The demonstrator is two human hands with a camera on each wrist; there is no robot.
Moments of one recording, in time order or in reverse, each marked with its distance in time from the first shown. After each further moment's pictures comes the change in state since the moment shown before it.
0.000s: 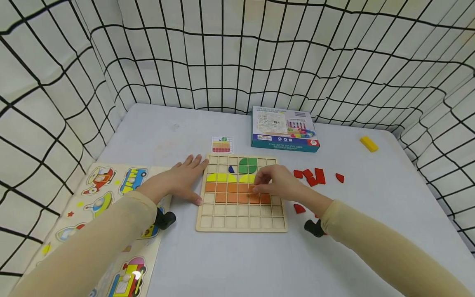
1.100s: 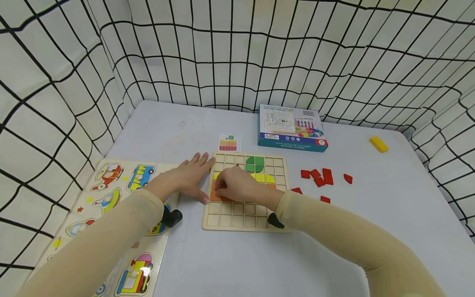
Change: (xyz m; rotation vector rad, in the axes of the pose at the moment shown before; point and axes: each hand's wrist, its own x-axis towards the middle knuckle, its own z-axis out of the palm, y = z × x) left_hand -0.001 0.000 -0.003 -0.004 -0.014 0.002; right_hand 0.053 -0.083 0.061 -0.250 -0.144 -0.204
